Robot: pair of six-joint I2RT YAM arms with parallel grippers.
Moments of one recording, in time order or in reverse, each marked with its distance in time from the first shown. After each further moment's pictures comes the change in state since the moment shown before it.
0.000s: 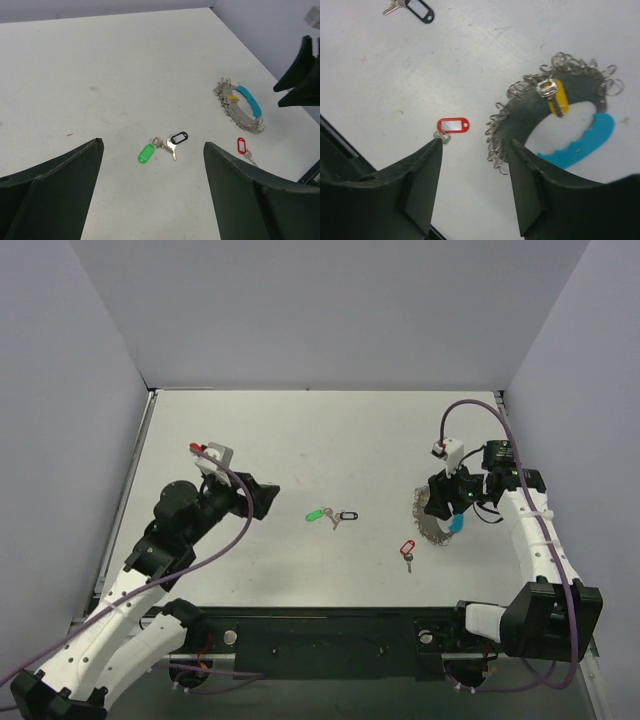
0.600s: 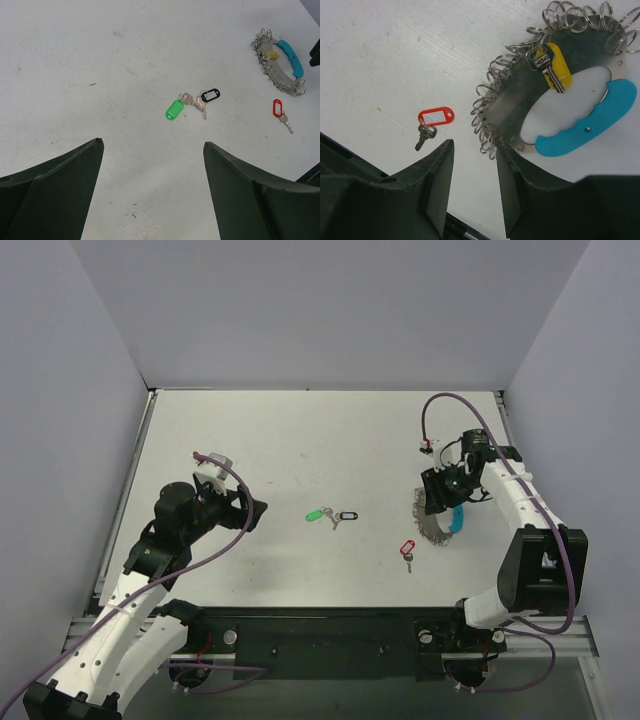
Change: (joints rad) left arm 0.263 0.016 -0.016 -0.214 0.201 0.069; right arm 0.040 0.209 0.094 -0.035 0.214 0.176
